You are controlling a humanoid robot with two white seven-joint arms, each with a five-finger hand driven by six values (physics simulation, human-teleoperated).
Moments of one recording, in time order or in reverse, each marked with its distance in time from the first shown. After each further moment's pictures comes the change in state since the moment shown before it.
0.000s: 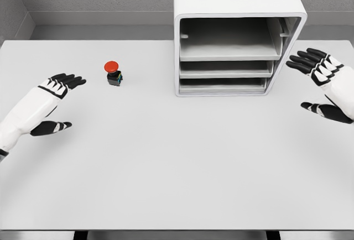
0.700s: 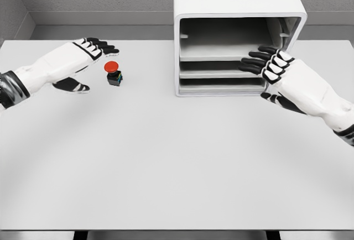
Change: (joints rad) left arm -0.488 -0.017 -0.199 0.167 -0.016 -0.002 -0.361; right arm -0.248 0.127 0.201 -0.002 0.139 0.000 0.043
